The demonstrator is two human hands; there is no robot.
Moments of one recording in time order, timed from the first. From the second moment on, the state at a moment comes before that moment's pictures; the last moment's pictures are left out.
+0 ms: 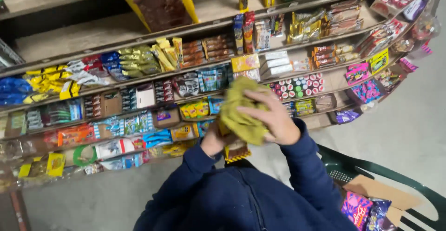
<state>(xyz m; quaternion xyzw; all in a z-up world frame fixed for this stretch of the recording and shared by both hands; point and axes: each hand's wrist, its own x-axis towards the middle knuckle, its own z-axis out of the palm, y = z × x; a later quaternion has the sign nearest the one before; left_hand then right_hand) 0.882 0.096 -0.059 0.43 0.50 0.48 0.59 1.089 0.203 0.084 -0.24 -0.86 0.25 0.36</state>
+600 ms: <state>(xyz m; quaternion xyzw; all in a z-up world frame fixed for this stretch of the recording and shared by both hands) 0.863 0.010 -0.023 0.39 0.43 0.50 0.64 1.098 0.151 0.007 -0.28 -0.78 0.44 0.33</state>
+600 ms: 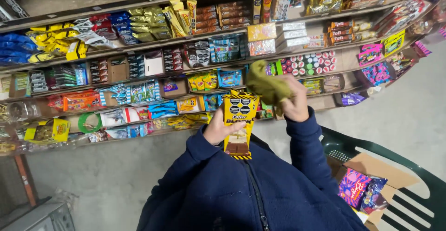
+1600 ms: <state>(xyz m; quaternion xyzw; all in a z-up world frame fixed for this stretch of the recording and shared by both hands) 0.807 -0.013 -0.113 0.09 0.56 0.56 0.60 1.184 -0.075 -0.227 -0.73 -0.60 0.26 0.19</state>
